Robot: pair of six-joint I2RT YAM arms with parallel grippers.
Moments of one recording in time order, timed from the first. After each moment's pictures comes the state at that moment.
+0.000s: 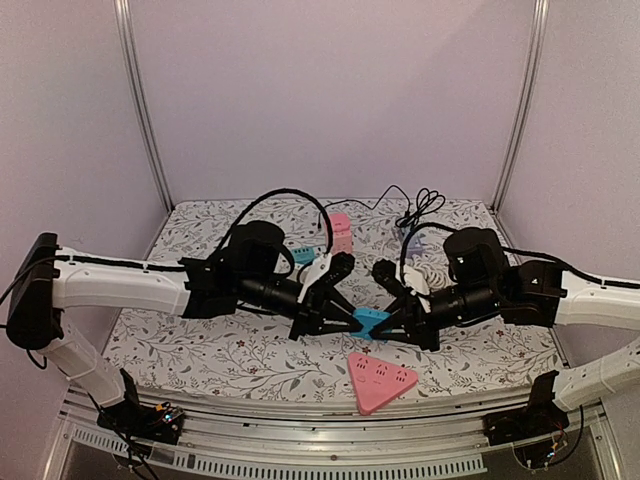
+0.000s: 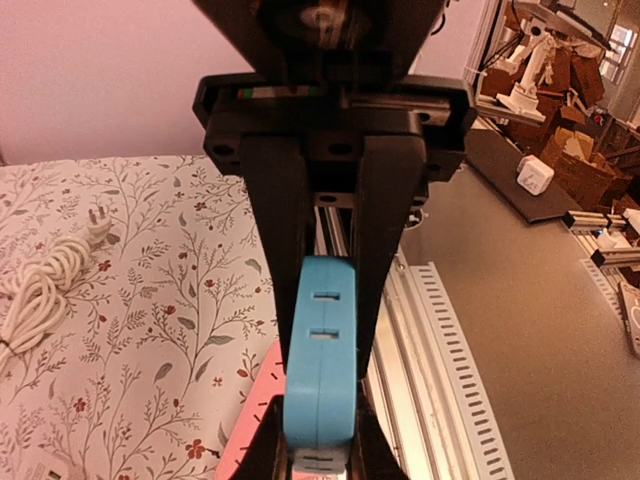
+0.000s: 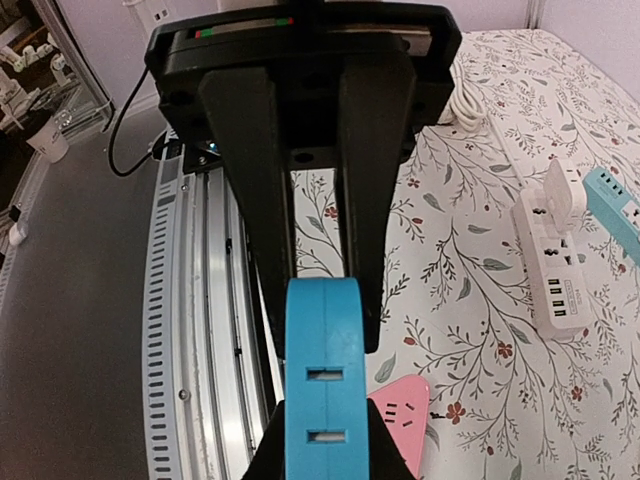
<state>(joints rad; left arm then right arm) -1.03 1.54 0.96 0.21 0.67 0.10 1.03 1.13 0.85 -0.29 -0.37 -0.03</state>
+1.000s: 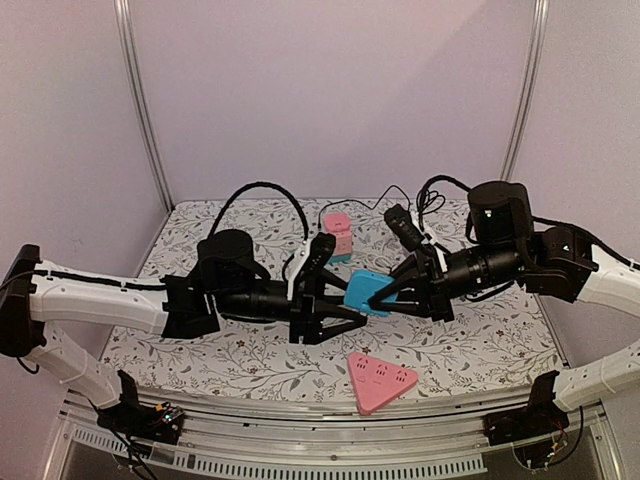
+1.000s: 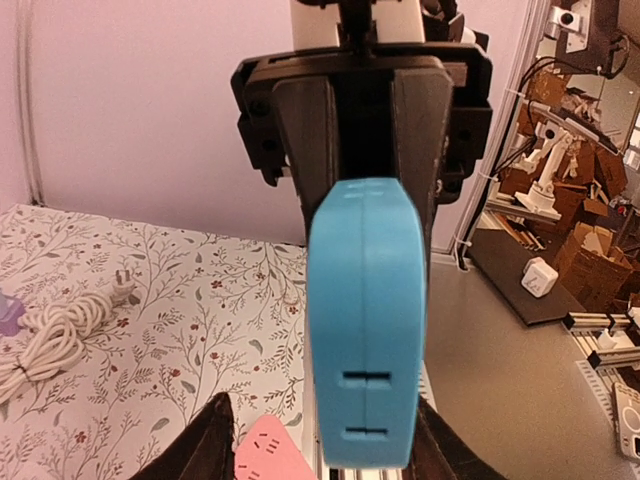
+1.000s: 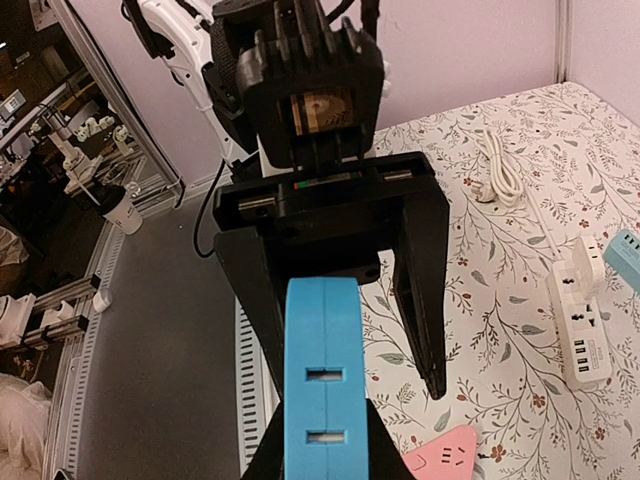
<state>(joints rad) -1.12 1.40 0.83 0.49 0.47 -0.15 1.02 1.12 1.08 -0.40 -0.49 0.13</state>
